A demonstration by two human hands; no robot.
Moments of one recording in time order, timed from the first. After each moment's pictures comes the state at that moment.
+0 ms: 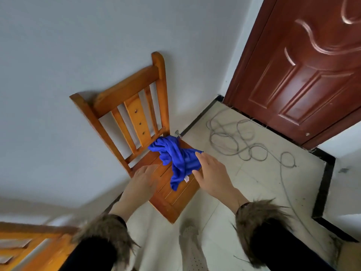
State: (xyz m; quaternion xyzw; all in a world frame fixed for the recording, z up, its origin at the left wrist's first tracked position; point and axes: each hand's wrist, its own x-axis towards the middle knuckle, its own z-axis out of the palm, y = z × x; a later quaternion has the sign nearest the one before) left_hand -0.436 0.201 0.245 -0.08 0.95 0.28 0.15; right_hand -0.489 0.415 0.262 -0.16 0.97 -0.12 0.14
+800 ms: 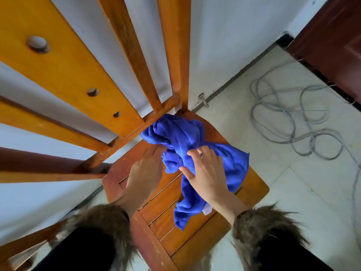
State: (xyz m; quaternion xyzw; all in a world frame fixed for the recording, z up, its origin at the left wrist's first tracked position) left_hand -0.657 0.175 -0.061 -0.12 0.96 0.23 0.12; right_hand -0.701 0.336 -0.072 -0.24 0.96 -0.14 0.08
